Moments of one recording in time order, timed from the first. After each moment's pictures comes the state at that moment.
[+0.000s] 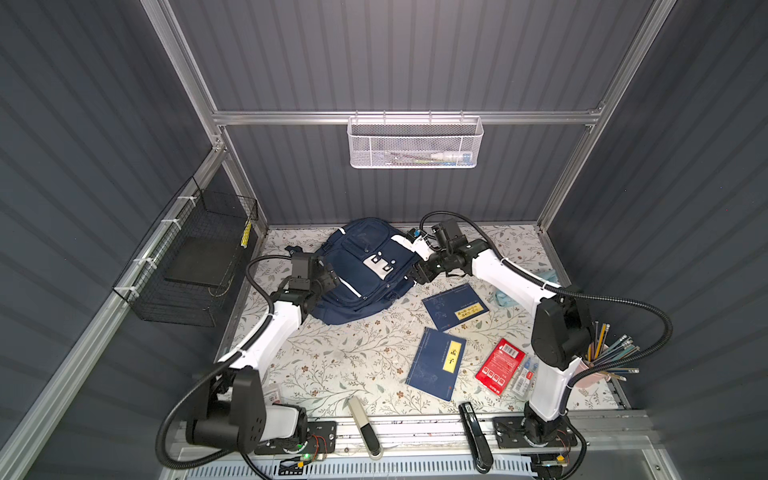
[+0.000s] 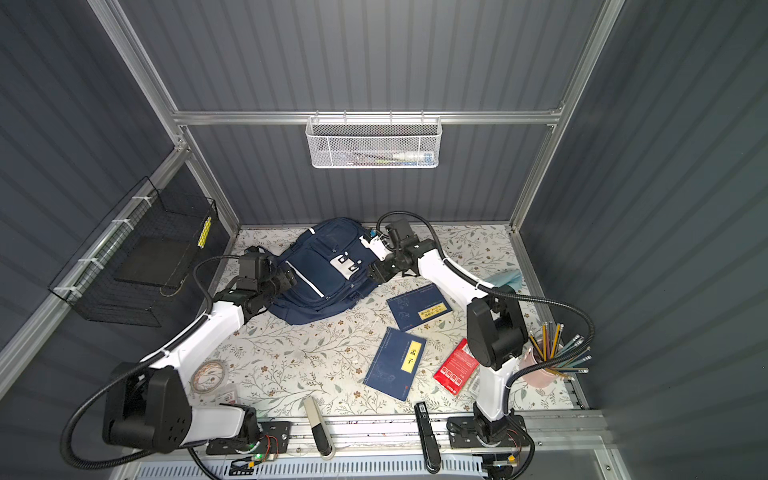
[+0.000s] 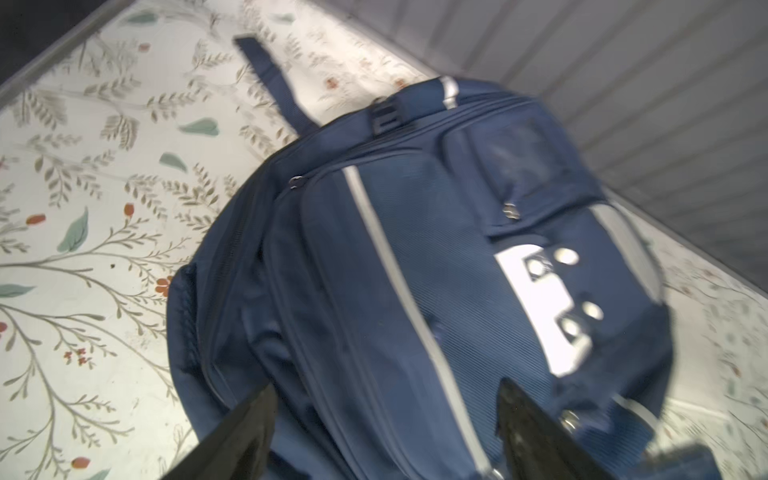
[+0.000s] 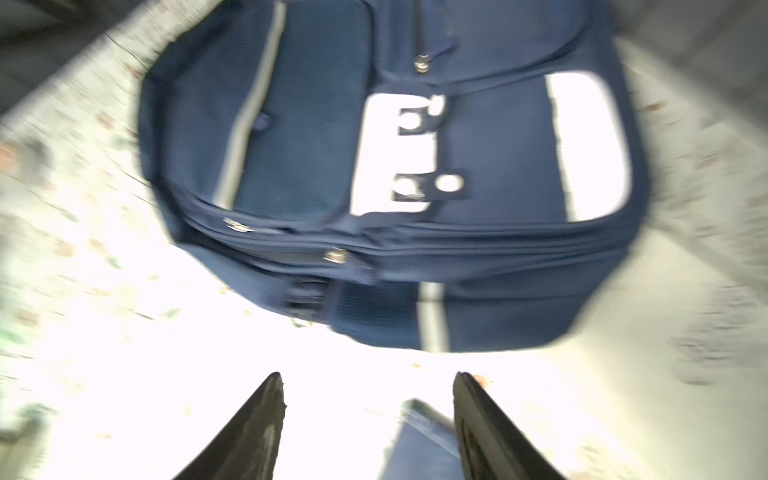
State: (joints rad) left arm -0.25 1.30 0.91 -0.28 -0.12 -0.57; right arm 0.50 1.91 1.60 -0.59 -0.31 -0.31
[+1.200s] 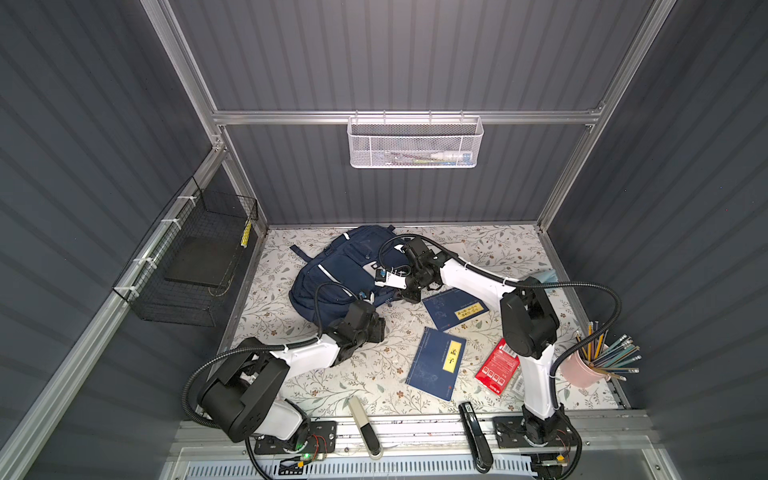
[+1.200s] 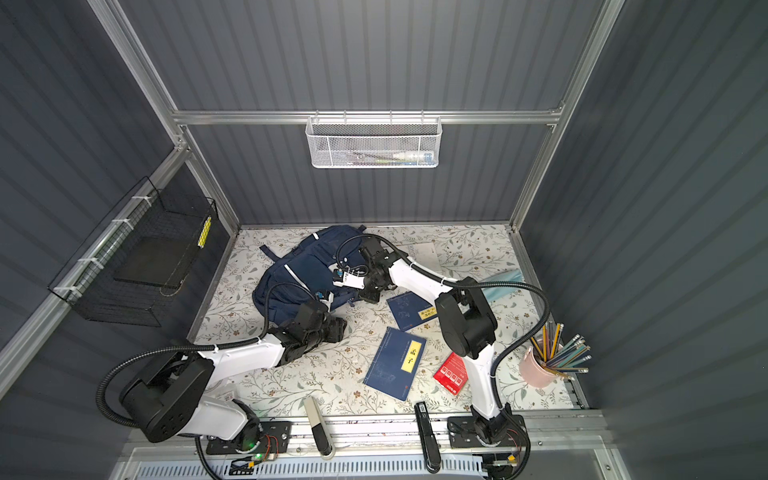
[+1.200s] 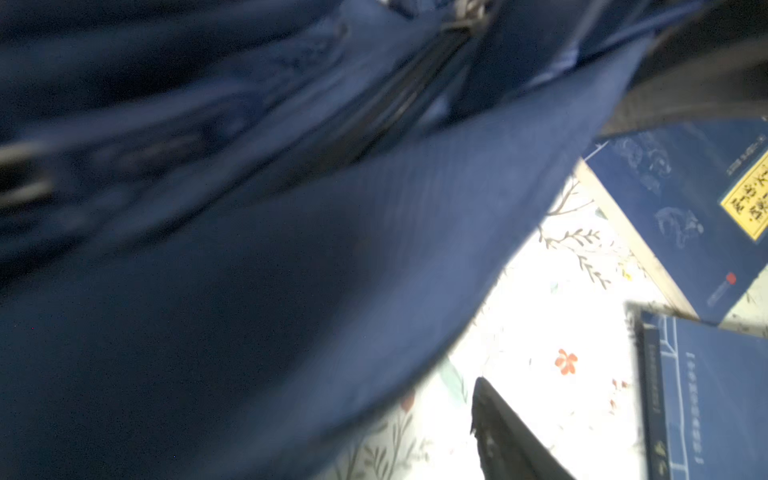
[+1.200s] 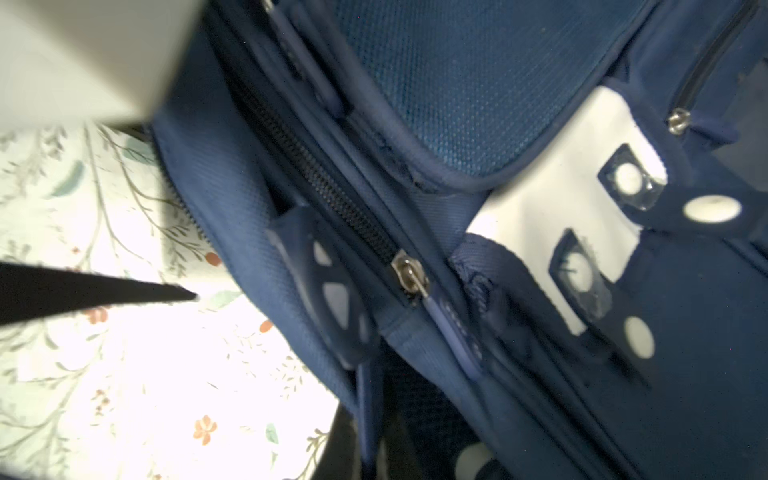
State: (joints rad) left arm -0.68 1.47 0.56 0.14 -0.12 -0.43; right arm 0.66 2.08 1.68 -0.69 -0.35 -0.78
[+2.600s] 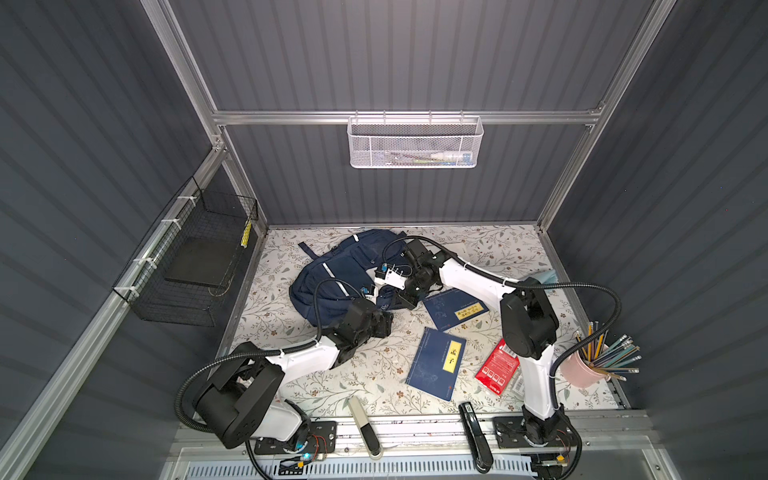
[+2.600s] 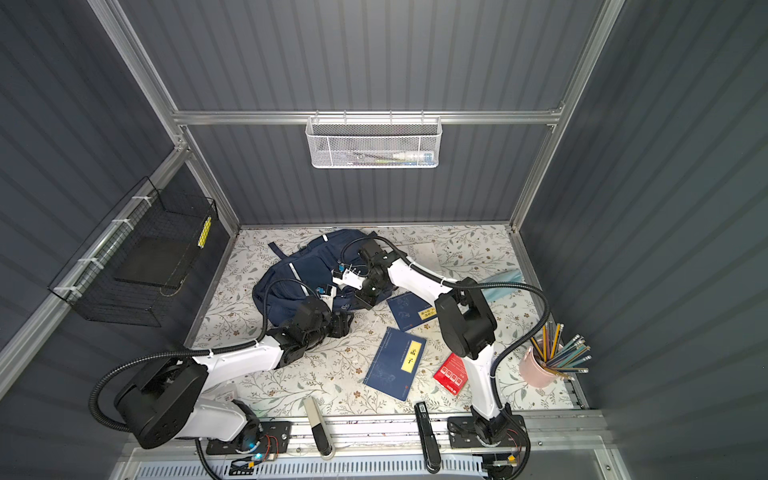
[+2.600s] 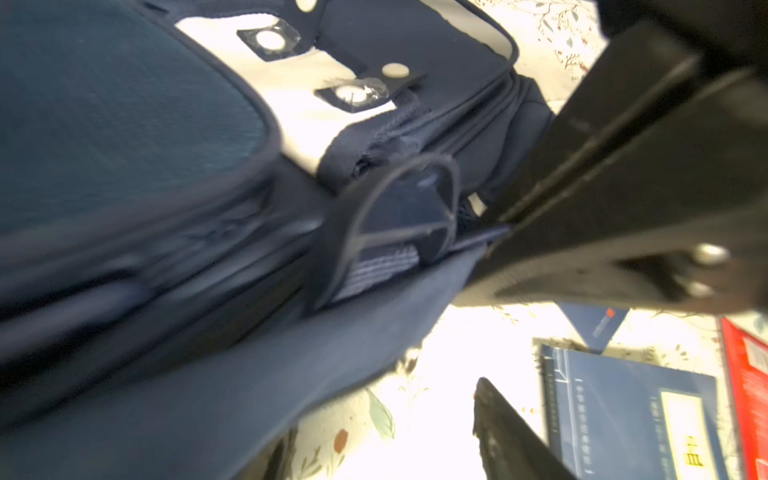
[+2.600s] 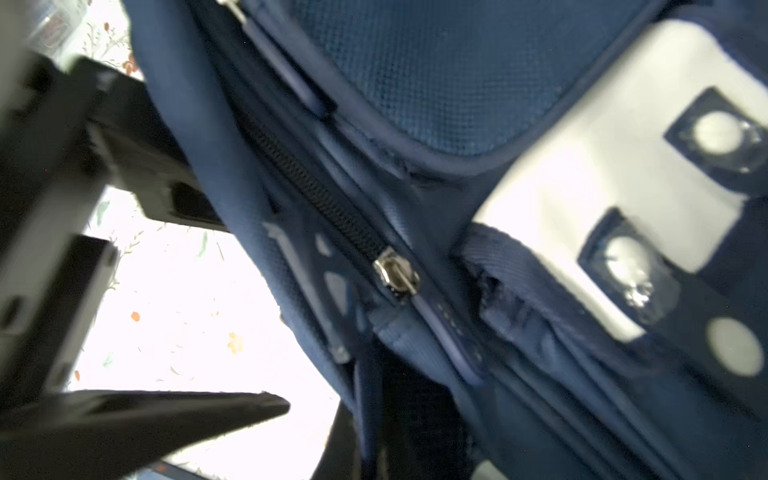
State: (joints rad) left arm -0.70 1.43 0.56 0.23 -0.09 -0.45; right arm 0.68 2.08 1.69 -0.78 -0.48 -0.49
